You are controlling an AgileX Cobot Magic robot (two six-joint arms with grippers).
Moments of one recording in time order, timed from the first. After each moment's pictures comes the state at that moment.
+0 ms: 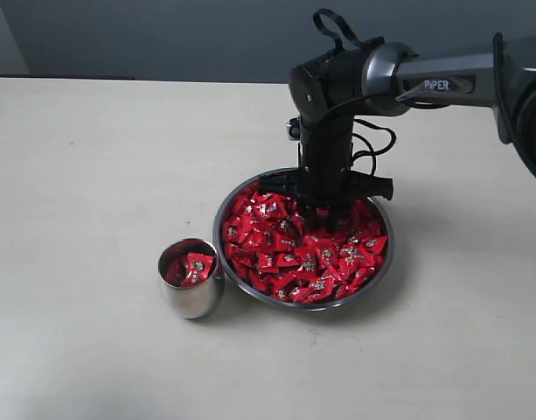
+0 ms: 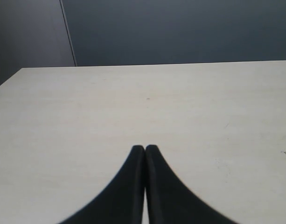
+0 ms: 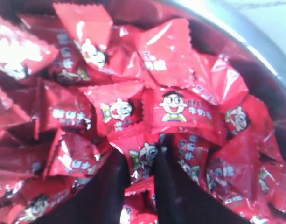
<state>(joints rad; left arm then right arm) 0.17 0.00 0.00 0.04 0.29 -0.02 0.70 2.22 -1.60 -0.07 1.05 0.67</state>
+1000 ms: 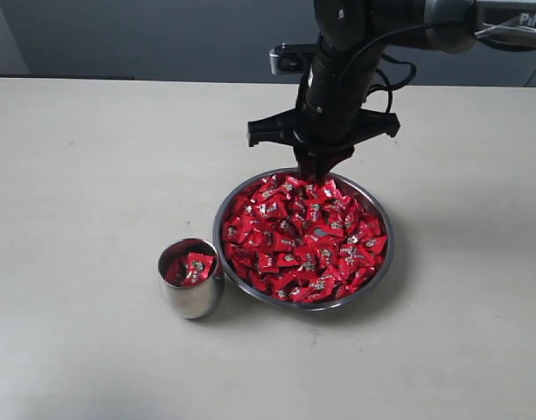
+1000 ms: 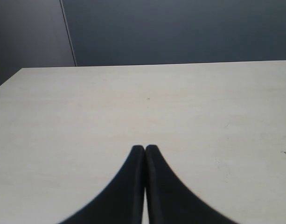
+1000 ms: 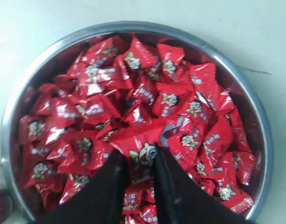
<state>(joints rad) 0.17 0.00 0.00 0.04 0.29 -0.02 0.70 2.00 -1.60 0.01 1.04 0.34</state>
